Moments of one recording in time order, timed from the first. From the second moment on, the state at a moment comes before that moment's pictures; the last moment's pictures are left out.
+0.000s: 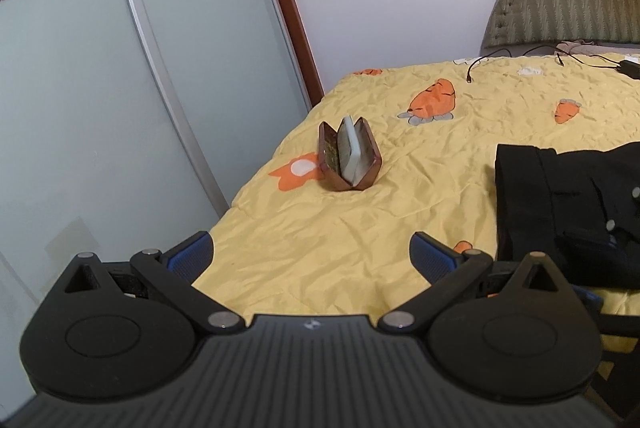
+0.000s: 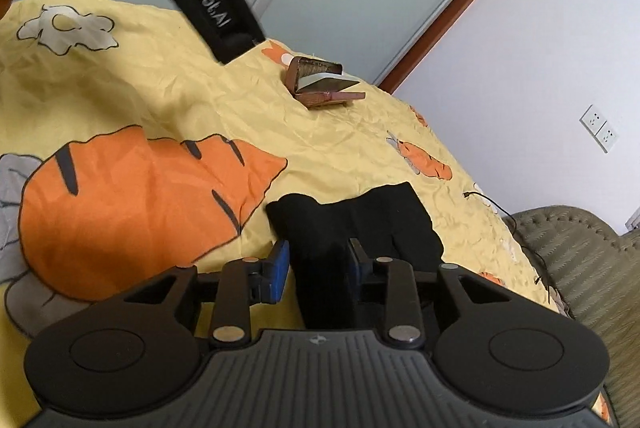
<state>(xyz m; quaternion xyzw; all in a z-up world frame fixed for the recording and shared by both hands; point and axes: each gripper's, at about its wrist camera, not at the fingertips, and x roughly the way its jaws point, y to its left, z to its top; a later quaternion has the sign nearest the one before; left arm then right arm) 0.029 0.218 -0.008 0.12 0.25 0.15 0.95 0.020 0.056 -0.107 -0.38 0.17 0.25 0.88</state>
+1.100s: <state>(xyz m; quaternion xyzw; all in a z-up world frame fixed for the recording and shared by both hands) 0.059 0.179 0.007 0.09 0.25 0.05 0.96 0.000 -0.035 -0.062 -0.23 0.17 0.16 0.94</state>
